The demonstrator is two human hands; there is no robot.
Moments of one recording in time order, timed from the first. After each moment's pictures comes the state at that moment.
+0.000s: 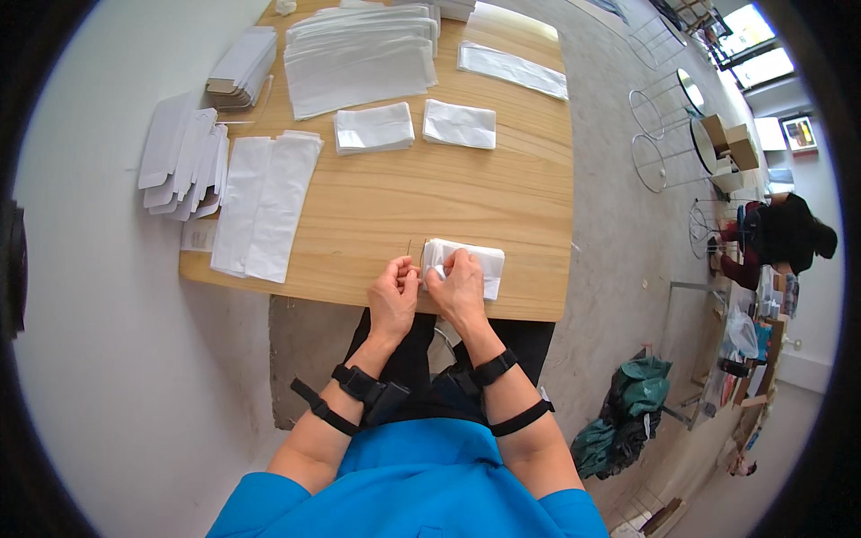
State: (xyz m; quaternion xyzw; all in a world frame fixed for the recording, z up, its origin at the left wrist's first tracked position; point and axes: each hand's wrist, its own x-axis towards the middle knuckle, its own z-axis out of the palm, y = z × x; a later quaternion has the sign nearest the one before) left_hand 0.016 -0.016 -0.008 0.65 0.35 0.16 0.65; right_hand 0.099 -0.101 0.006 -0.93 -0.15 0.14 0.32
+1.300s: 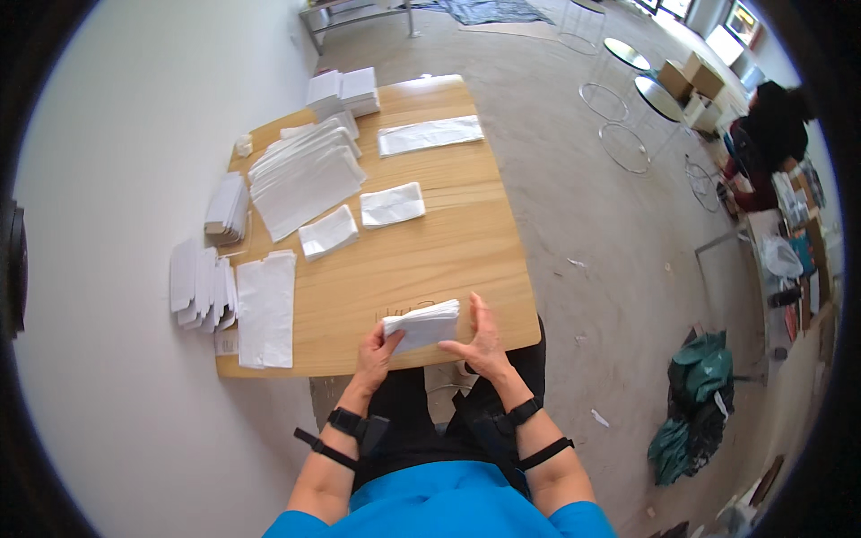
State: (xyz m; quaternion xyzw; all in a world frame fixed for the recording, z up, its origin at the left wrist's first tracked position) left_hand 0.034 -0.016 0.007 0.68 0.21 0.02 0.70; right_hand 0.119 -0.218 0.003 -0.83 -0.10 0.14 0.54
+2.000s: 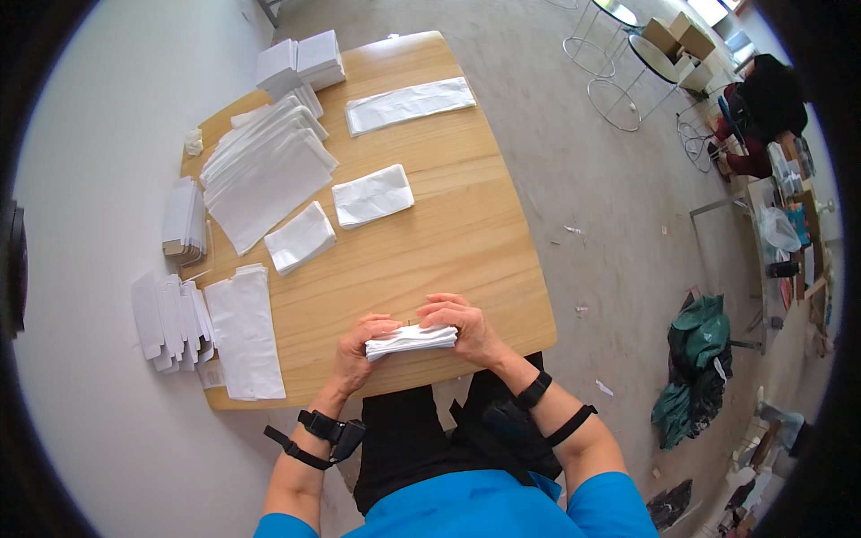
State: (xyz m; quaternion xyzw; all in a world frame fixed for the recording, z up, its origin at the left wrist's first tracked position) left_hand 0.068 0.045 -0.006 0.75 0.01 0.00 0.66; right_hand 0.164 -0.177 -0.008 -0.72 -0.33 0.18 0.58
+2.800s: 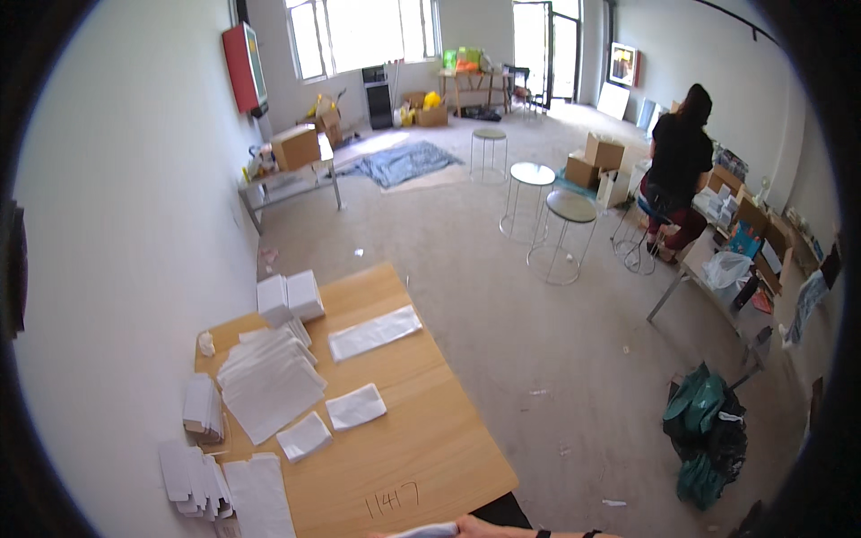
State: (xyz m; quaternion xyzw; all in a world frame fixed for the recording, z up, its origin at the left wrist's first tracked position) left_hand 0.011 -0.005 0.082 0.73 0.10 -0.27 0.62; right_hand 0.065 -0.241 0.004 -0.68 -0.15 0.45 0.56
